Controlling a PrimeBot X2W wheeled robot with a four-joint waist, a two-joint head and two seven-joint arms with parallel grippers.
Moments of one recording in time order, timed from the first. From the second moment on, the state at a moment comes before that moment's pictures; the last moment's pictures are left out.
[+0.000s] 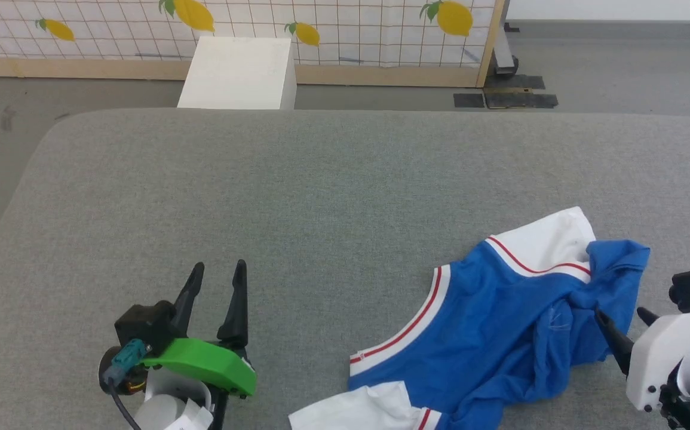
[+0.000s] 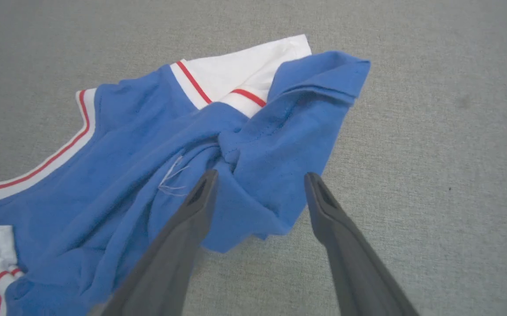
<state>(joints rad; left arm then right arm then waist) -0.11 0.10 -0.14 0.24 -0.36 -0.08 -0.24 -0.02 -0.31 -0.06 0.05 0.35 0.13 0.54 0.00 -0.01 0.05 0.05</state>
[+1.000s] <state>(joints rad) -0.11 0.11 -0.16 0.24 -0.37 -0.07 -0.24 0.15 -0.28 -0.40 0.21 0.41 0.13 0.61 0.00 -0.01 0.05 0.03</state>
